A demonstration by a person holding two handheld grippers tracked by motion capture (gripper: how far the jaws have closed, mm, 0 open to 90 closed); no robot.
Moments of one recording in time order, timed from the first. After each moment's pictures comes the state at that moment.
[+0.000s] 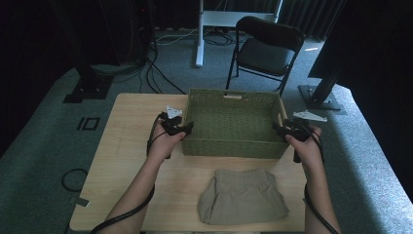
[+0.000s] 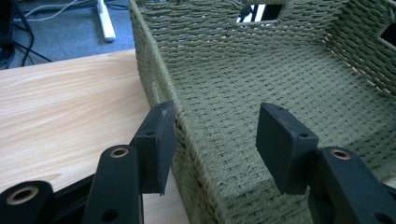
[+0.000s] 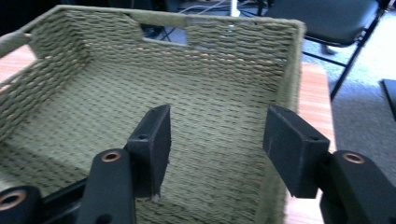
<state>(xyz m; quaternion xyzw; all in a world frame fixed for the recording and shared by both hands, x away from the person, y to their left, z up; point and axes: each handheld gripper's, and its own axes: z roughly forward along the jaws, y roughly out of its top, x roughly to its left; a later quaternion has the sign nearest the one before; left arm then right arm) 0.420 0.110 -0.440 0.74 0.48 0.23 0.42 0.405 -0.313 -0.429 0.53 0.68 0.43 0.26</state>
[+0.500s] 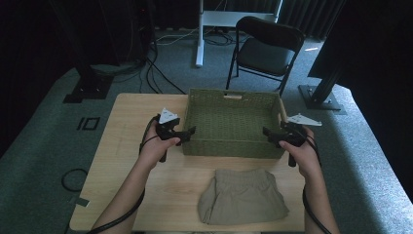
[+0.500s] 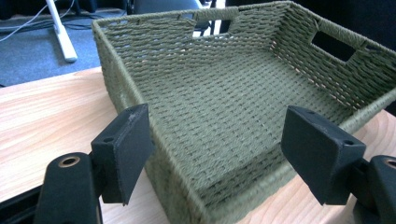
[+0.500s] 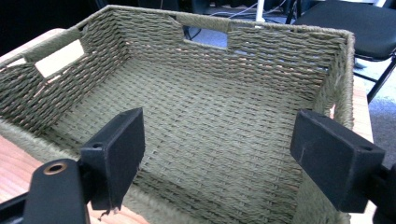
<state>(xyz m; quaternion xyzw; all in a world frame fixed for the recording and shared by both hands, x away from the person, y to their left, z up) 0.398 0.126 -0.430 0.75 0.42 0.19 0.48 0.387 -0.291 -0.426 0.49 0.71 0.45 0.25</state>
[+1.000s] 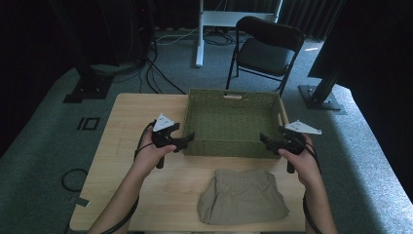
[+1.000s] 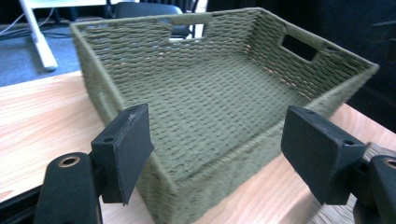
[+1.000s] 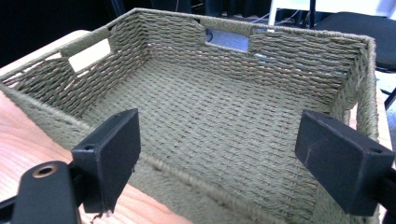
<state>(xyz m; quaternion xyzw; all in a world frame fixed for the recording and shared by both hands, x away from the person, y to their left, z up) 0.372 0.129 -0.429 0.75 0.39 0.17 0.51 0.362 -0.282 -0.428 0.46 0.71 0.47 0.25</state>
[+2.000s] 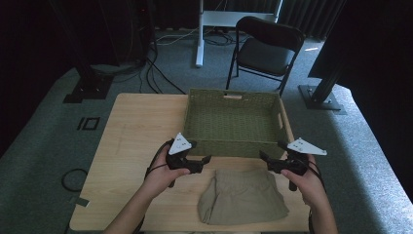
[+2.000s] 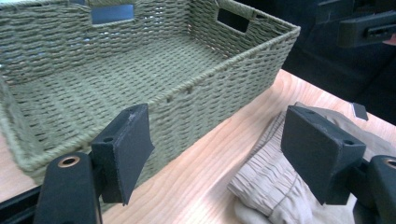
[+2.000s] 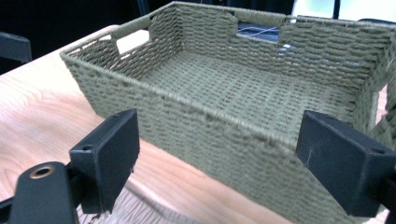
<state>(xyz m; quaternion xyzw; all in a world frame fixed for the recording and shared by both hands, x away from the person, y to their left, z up) 0.318 0.085 -0.442 0.79 0.32 0.15 0.51 0.307 -0.280 -0.440 0.43 0.72 0.49 0.24</state>
